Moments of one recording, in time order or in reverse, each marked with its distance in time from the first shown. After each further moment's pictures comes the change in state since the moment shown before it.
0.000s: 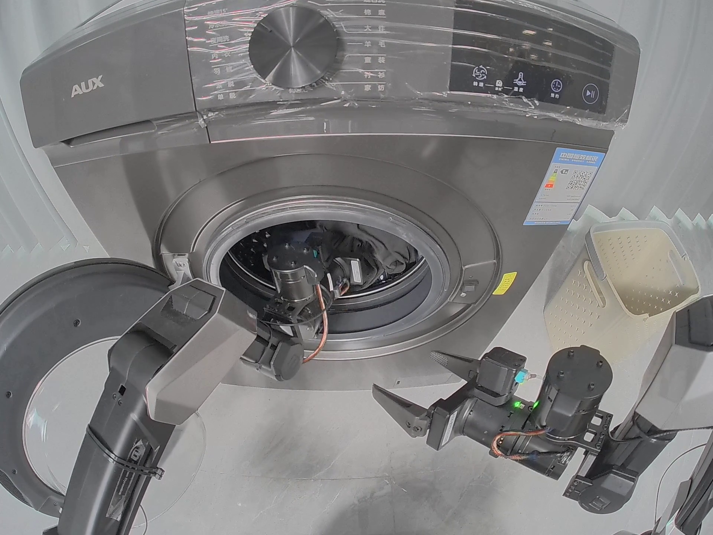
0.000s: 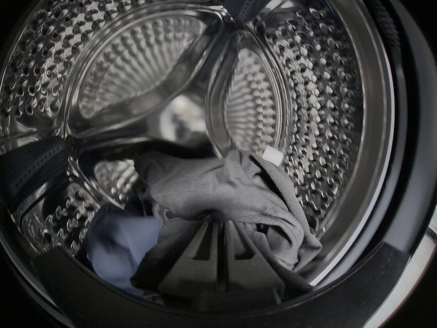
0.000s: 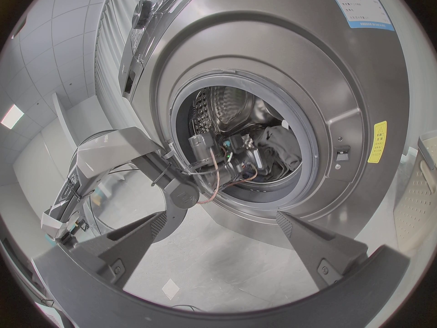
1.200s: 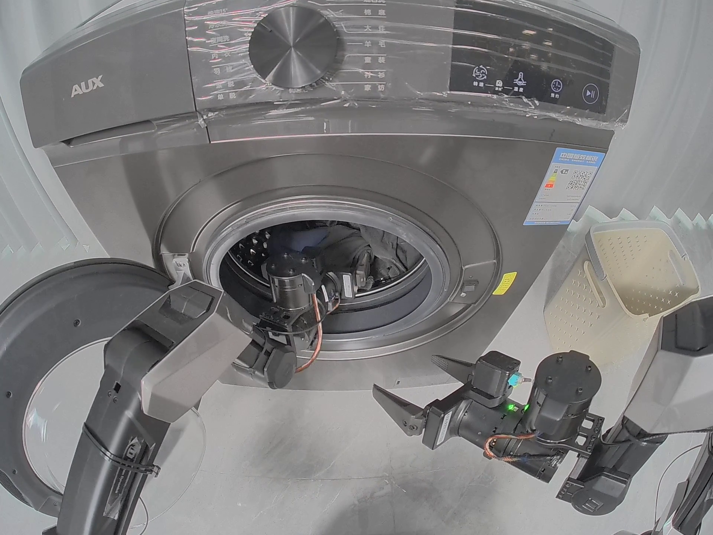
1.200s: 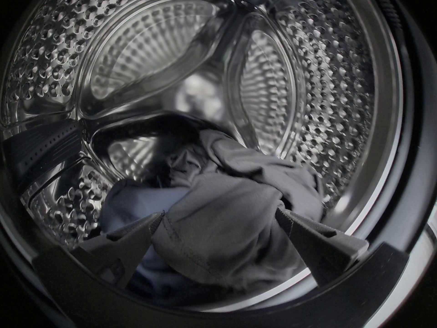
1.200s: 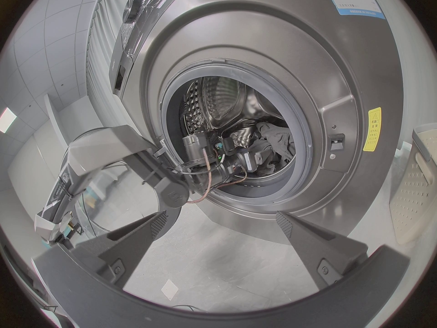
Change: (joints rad) left arm 0.014 -0.008 0.072 0.048 0.049 -0.007; right arm 0.006 0.034 -0.010 -0.001 -0.051 0.025
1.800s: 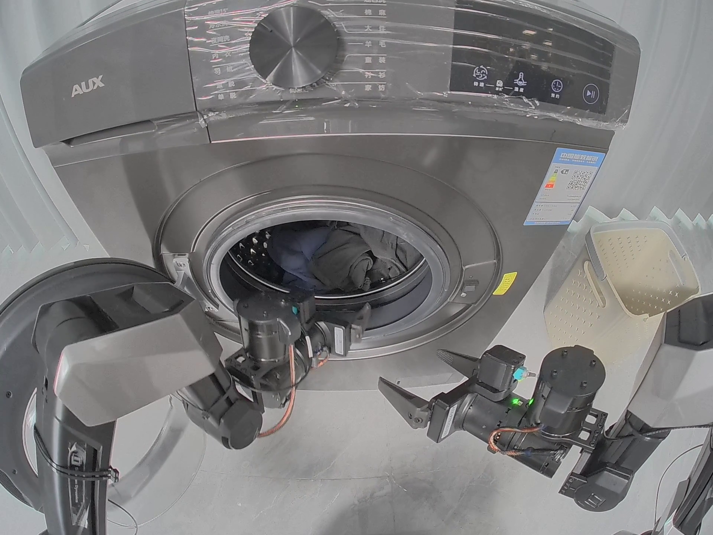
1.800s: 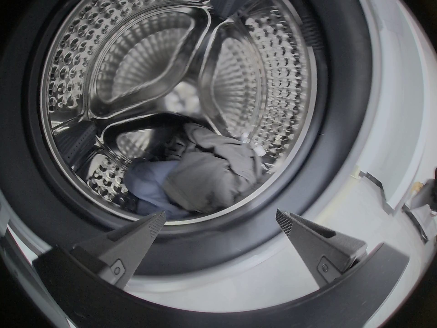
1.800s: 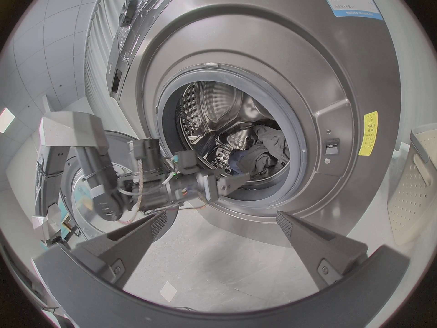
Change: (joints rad) left arm -0.088 -0.299 0.663 -0.211 -0.021 0.012; right arm -0.020 -0.007 -0.001 0.000 0.001 -0.002
